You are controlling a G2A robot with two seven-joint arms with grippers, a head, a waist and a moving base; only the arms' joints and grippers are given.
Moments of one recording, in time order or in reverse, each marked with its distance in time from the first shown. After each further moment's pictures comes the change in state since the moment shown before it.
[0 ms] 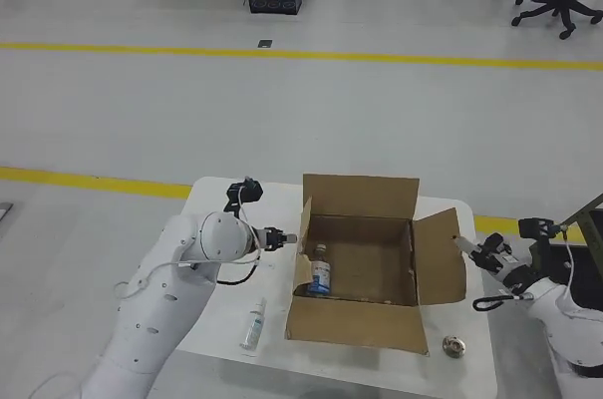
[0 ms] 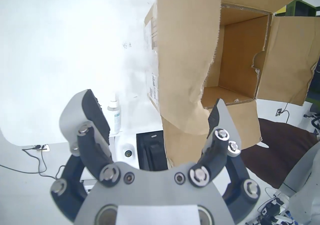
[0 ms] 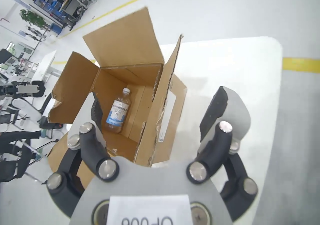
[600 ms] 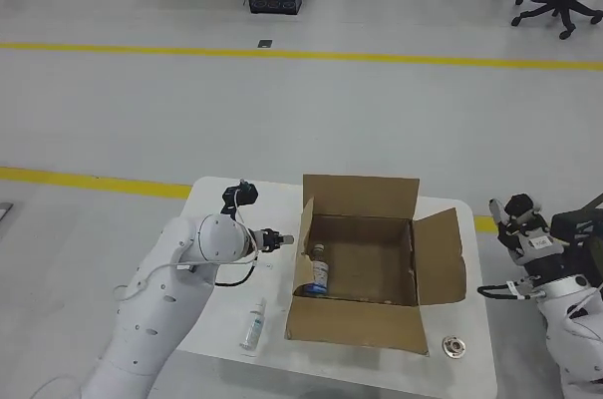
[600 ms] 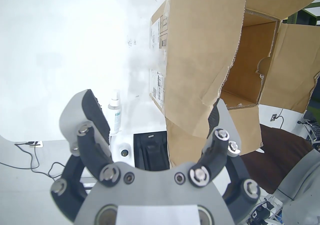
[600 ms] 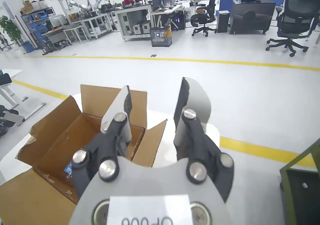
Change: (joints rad) left arm 0.010 0.001 -0.003 0.007 0.004 0.009 0.009; right arm -0.063 -0.016 0.014 -0.172 -0.326 0.000 -0.397
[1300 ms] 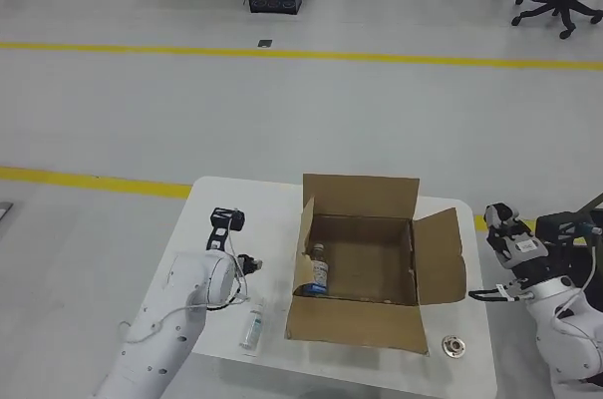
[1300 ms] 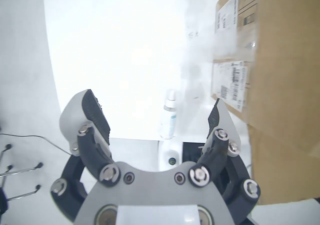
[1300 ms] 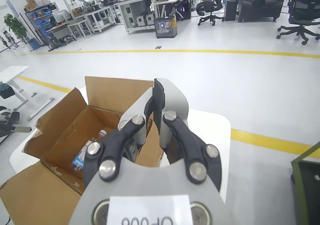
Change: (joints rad) left arm 0.208 0.053 0.022 -0.060 0.473 -0.206 0.064; right arm 0.017 -0.013 -0.032 0.034 0.030 -0.010 0.043
